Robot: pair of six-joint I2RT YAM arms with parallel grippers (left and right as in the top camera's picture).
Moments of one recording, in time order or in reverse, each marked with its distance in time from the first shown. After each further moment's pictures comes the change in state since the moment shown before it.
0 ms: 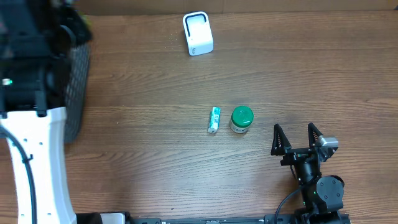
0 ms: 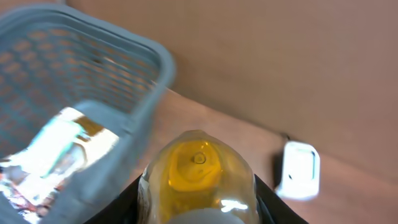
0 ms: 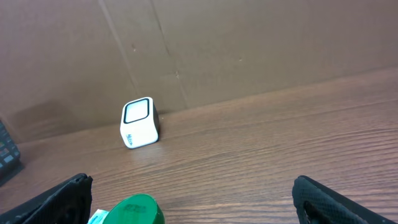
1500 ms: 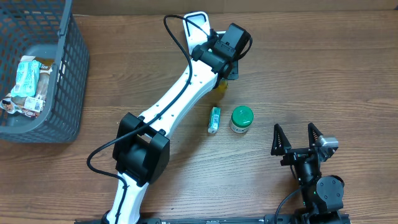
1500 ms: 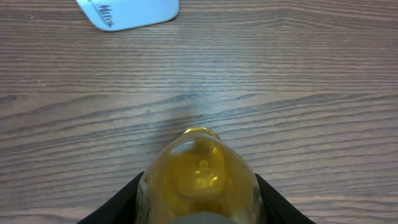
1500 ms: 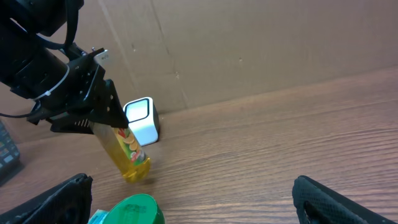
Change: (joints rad) left arm -0.620 0.658 0.000 0.108 0.007 -0.253; right arm 0.000 0.000 0.000 0.000 0.000 0.000
